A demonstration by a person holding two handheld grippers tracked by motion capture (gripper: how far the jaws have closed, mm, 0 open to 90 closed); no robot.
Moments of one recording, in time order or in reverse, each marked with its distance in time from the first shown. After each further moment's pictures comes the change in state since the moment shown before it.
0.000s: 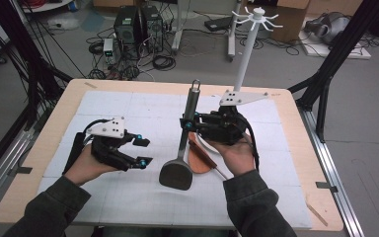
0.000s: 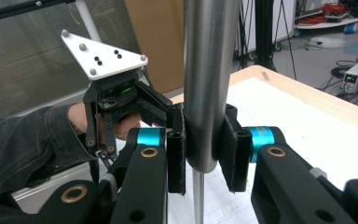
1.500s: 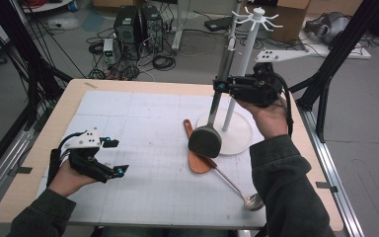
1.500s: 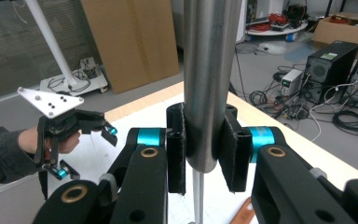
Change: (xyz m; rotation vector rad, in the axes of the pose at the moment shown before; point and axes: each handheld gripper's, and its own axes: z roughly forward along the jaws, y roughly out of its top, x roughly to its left) left arm 0.006 -0.060 -0.033 -0.002 0.205 -0.096; right arm -0.045 0.068 -0.058 0.020 -0.169 -0.054
